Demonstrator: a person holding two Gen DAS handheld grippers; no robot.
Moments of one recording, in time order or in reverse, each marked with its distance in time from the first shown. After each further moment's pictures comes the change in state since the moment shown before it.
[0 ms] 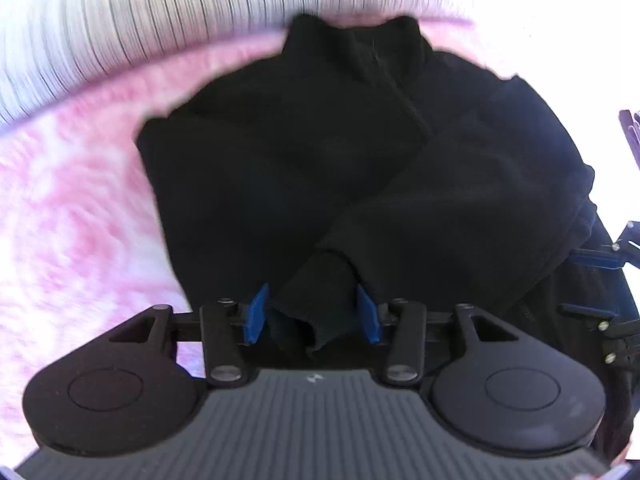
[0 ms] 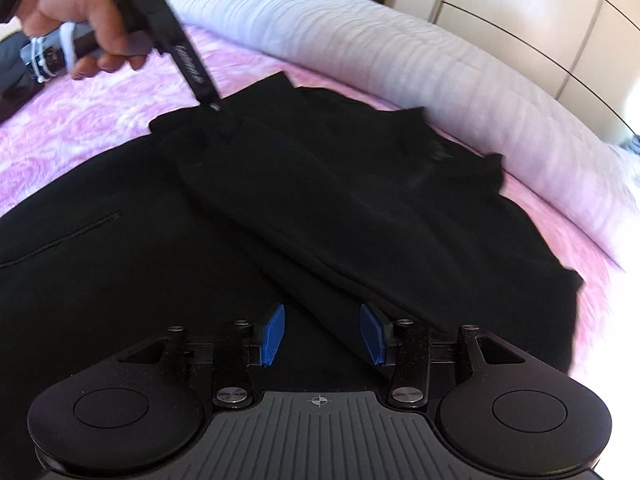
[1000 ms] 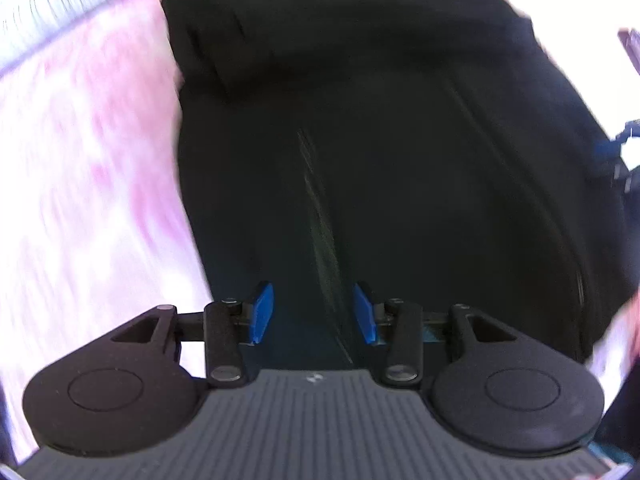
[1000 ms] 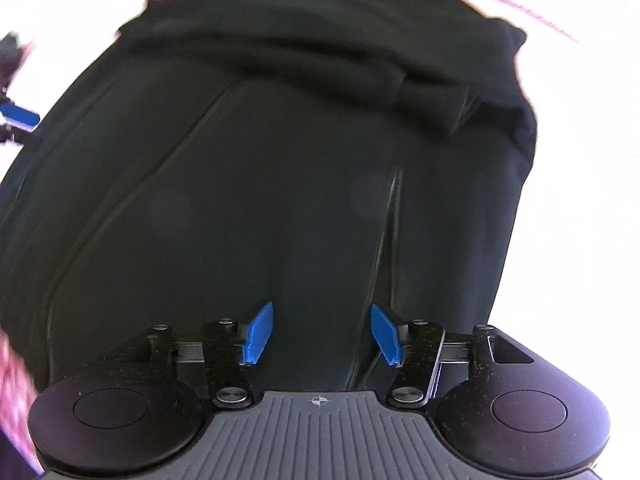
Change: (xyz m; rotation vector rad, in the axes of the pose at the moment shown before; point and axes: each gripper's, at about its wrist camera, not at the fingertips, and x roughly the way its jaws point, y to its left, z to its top) left arm -0.088 -0.135 -0.226 0.005 0.142 0.184; right arm -0.080 -0.033 -0.108 0.310 0.382 0.083
